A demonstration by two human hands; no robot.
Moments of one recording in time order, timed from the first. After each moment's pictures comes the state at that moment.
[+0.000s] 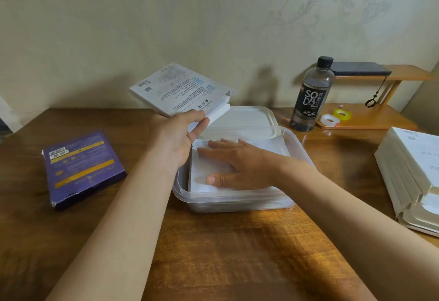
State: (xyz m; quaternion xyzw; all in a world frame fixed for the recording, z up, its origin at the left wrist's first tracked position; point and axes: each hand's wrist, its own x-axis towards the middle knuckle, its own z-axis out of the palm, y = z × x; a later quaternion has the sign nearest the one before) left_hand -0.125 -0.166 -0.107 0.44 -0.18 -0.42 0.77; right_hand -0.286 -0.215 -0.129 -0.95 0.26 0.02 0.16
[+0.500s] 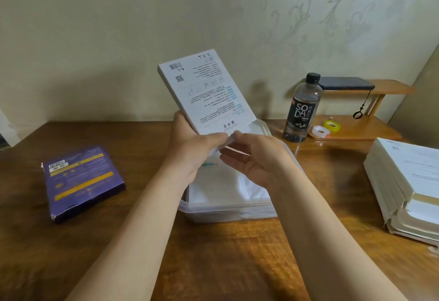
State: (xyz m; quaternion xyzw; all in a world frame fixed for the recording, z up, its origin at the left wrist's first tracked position) left_hand -0.149 -0.166 -0.108 0.51 -0.41 -0.35 0.67; right_hand -0.287 -0.203 -0.101 -0.38 0.39 -0.39 0.74
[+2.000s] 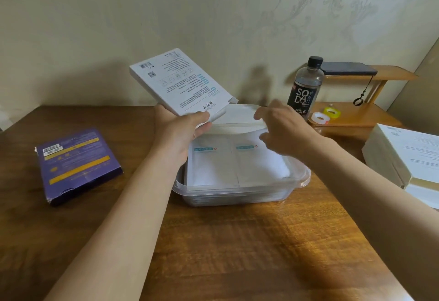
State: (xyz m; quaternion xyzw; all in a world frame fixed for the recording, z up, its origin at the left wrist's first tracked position) left_hand -0.135 -0.167 -0.114 0.48 -0.30 -0.37 0.74; right_hand -0.332 -0.244 -0.093 -0.88 0.47 -0.10 0.01
